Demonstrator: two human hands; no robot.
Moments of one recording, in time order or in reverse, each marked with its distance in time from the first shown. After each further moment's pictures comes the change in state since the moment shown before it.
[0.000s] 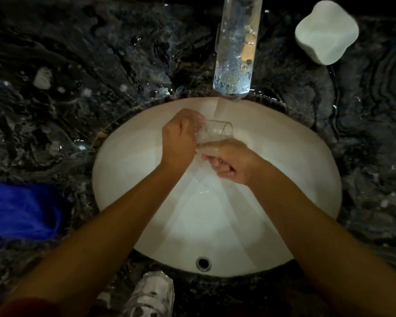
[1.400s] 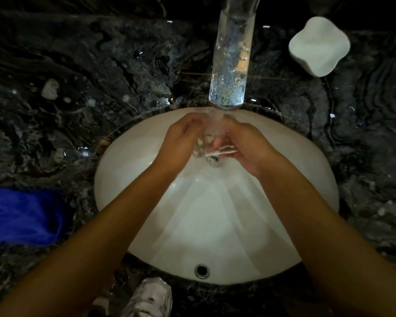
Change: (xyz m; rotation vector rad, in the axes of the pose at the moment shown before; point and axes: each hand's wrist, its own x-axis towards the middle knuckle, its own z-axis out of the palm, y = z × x) left_hand -0.004 0.051 -0.018 -0.142 -0.266 -0.201; right_hand -0.017 -0.031 -0.020 0.077 0.074 -0.348
